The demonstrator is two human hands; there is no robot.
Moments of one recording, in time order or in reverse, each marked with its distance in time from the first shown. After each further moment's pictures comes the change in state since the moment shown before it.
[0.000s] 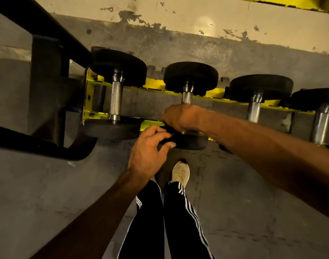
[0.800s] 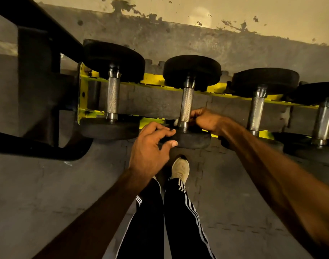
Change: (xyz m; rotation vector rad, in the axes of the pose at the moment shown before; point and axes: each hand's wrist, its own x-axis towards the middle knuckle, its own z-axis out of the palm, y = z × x) left_hand 0.005 -0.002 -0.002 -0.061 -0.027 0.005; right_hand -0.016 0.047 0.069 1.336 0.046 0.525
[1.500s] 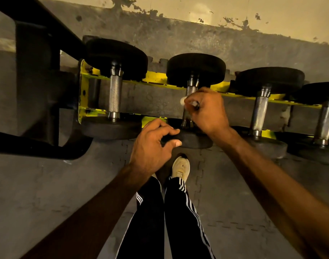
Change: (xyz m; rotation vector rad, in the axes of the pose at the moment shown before) left_hand 0.010 -0.006 -0.005 -0.034 -0.048 0.009; right_hand -0.032 -0.034 0.018 -0.583 0.673 -0.644
